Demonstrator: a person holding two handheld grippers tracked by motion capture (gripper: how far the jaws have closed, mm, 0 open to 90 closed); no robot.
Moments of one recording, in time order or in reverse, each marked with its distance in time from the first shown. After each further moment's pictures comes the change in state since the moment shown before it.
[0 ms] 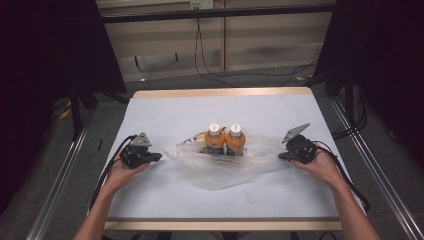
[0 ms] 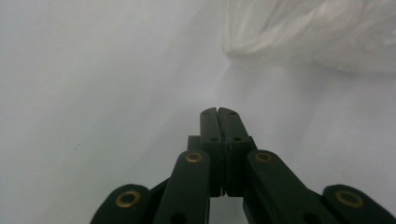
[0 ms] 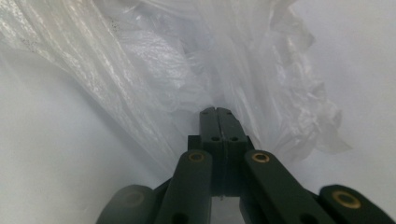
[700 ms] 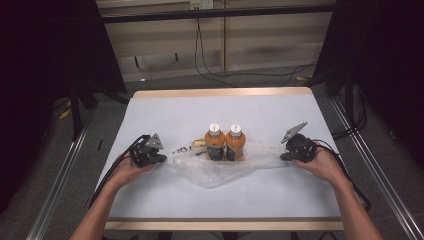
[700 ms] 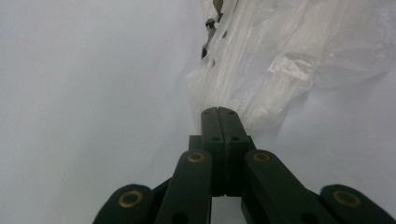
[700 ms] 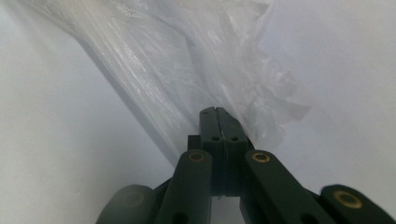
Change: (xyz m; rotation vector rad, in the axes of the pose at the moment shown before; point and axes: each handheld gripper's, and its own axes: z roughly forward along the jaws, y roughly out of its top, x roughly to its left) left arm -0.008 0.015 0.018 0.221 0.017 0.179; right arm -0.003 0.002 -0.002 0.077 -0.002 -0.025
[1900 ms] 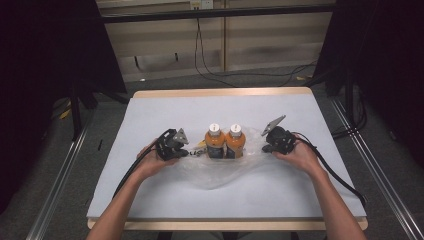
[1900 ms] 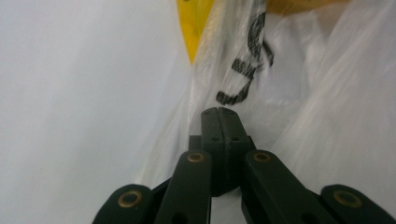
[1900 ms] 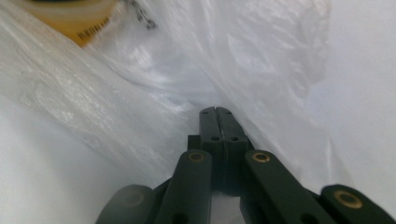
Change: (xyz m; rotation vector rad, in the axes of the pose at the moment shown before) left arm -0.014 0.065 0.034 -0.019 -0.051 0.060; right arm 0.004 0.050 0.029 -0.036 -0.016 -0.043
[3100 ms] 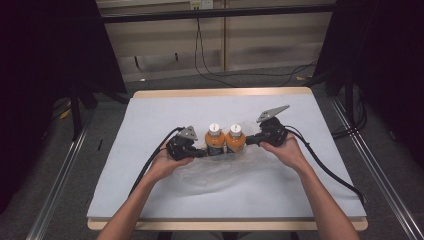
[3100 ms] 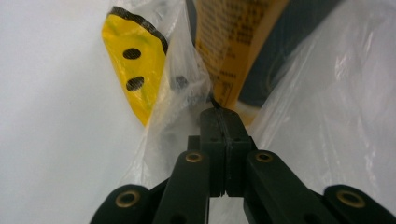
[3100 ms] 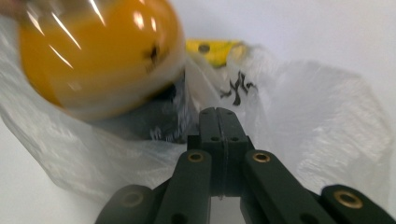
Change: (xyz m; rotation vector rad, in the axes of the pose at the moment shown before) left arm -0.021 0.031 0.007 -0.221 -0.173 -0.067; right arm 0.012 0.036 -0.014 -0.318 0.206 0.095
